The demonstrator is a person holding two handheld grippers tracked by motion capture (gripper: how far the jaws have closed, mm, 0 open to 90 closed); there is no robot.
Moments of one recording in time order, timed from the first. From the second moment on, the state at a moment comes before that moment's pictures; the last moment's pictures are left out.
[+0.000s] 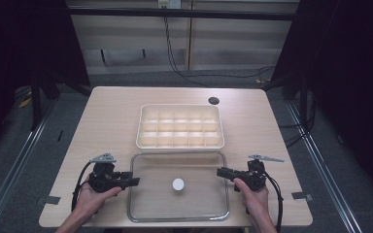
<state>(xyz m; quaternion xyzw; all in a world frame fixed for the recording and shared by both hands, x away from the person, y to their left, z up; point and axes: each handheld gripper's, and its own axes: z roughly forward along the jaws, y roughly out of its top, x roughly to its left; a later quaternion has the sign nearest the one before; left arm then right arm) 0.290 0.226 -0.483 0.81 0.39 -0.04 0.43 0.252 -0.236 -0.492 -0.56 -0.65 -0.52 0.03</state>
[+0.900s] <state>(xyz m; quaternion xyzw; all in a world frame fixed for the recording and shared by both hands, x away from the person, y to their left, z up) 0.287 0.235 -0.459 0.80 0.37 0.00 0.48 0.249 -0.231 -0.473 -0.55 -0.65 -0.53 -0.01</state>
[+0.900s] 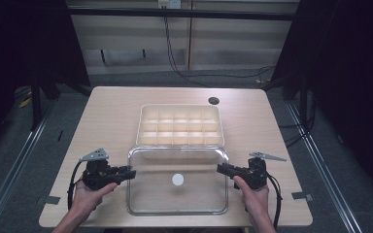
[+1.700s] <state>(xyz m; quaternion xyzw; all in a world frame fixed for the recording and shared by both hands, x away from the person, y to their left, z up) 0.281 0.239 -0.444 0.78 0.36 0.02 0.50 0.240 -0.227 -0.455 -0.54 -0.65 -0.54 -0.03</state>
